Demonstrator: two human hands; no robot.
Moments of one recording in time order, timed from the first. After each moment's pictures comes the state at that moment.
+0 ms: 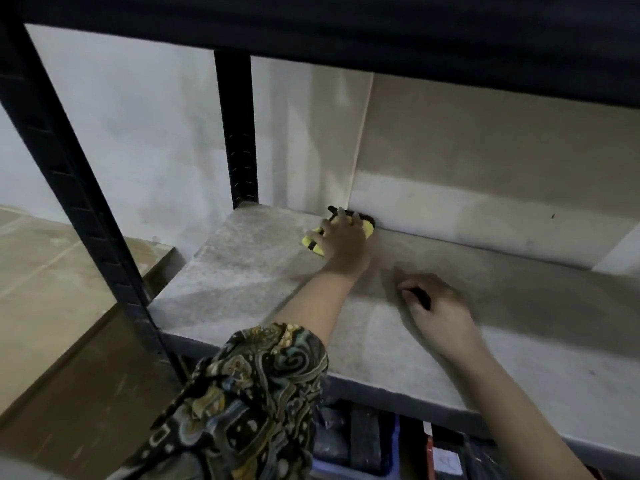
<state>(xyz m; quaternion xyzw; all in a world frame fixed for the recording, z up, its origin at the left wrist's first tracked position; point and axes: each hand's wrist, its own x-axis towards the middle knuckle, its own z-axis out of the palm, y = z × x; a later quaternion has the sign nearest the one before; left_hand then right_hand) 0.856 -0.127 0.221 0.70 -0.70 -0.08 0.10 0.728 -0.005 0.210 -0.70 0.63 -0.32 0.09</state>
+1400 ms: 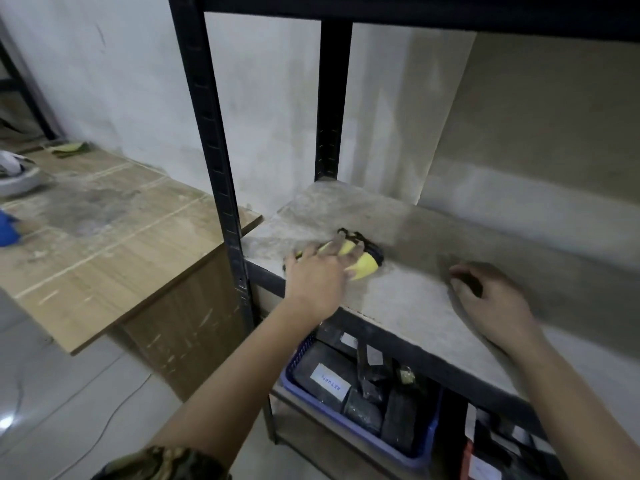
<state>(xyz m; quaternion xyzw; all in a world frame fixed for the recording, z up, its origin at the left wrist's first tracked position) 0.965 0.037 0.210 0.71 -0.70 -0.02 0.10 0.724 -0.001 0.211 -0.75 0.59 -0.25 0.12</state>
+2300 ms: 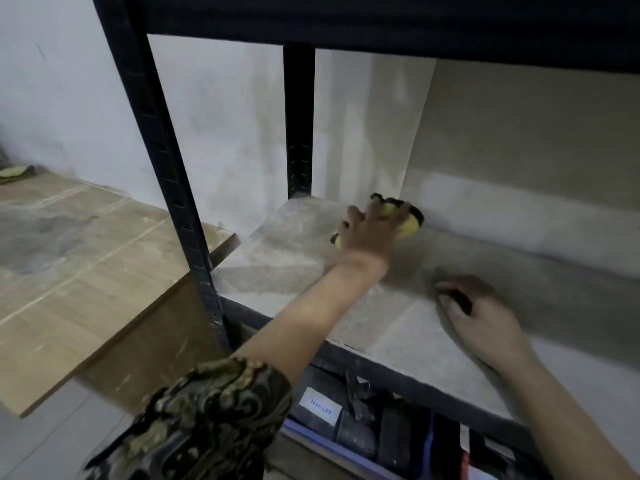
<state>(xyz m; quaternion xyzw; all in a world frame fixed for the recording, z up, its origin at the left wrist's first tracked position) 0.896 -0.069 0.242 0.67 -0.72 0.03 0.17 0.722 -0.004 0.207 -0.73 0.61 -0.27 0.14</state>
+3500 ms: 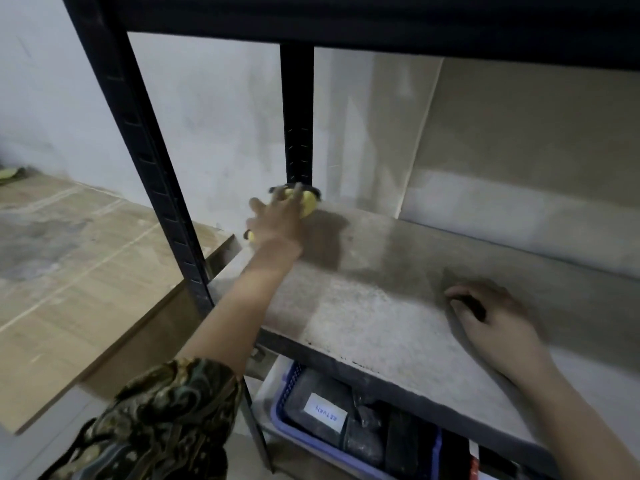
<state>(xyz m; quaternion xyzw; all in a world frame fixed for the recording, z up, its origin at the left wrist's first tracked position) 1.018 -0.111 0.230 0.81 -0.55 0.02 0.19 0.721 -0.015 0.207 -0.74 0.60 -0.27 0.11</state>
